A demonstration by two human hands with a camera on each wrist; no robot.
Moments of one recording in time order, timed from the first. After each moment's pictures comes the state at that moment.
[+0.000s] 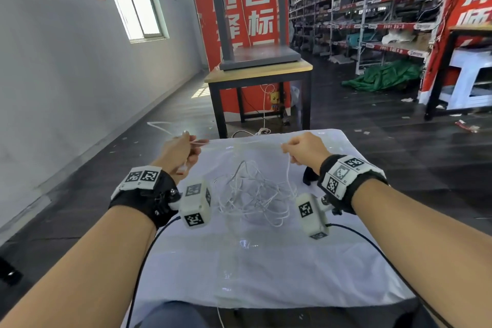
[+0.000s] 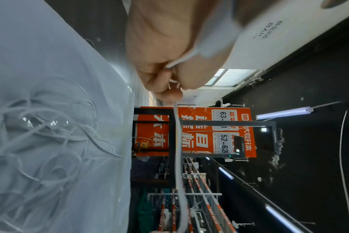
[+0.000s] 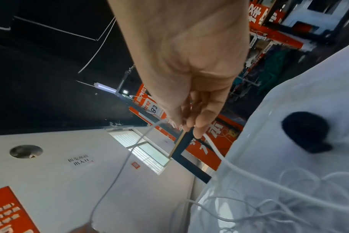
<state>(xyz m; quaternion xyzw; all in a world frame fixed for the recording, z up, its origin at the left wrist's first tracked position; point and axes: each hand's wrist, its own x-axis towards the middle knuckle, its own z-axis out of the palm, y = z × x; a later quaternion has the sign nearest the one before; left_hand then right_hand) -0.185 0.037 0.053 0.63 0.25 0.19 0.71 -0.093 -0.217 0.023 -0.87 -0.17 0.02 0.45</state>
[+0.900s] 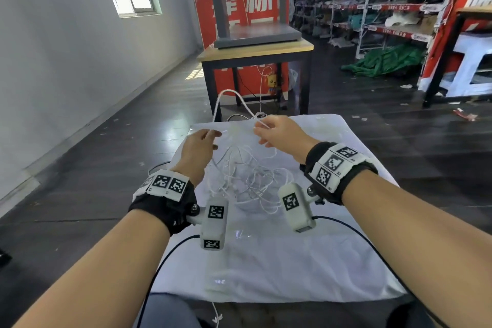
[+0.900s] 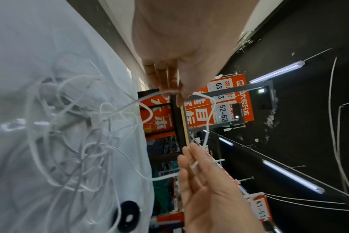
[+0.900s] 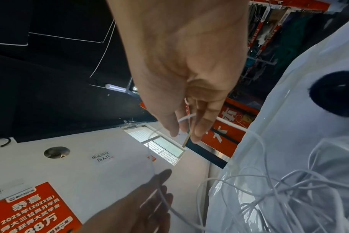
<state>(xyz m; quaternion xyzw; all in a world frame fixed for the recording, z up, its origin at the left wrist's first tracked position) -0.168 -0.011 0.011 0.79 0.23 0.22 0.52 -0.094 -0.180 0.019 -0.82 -0.26 0.06 0.51</state>
